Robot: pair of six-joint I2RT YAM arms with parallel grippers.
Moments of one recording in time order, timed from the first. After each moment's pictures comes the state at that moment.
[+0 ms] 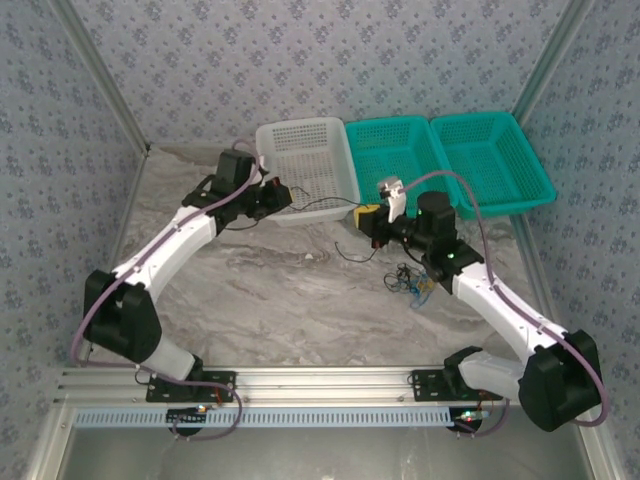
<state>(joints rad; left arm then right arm) -0.43 1.53 1.27 -0.44 0.37 -0.72 0.42 1.14 0.82 0.05 -0.50 0.17</state>
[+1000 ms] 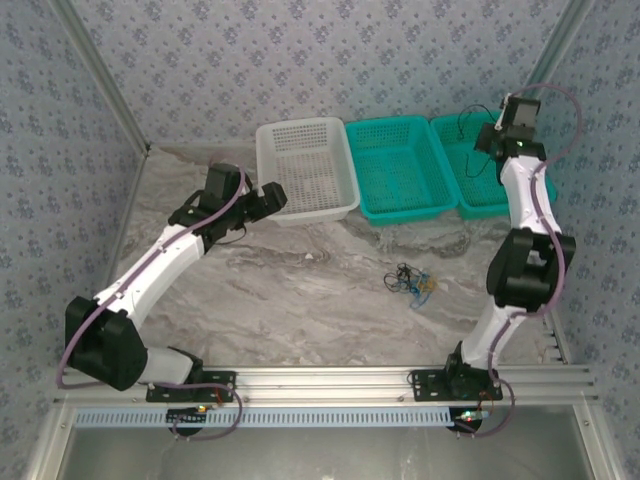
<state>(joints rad) -0.43 1.36 1.13 -0.46 0.05 -0.73 -0.20 1.92 1.82 -0.50 0.12 0.06</state>
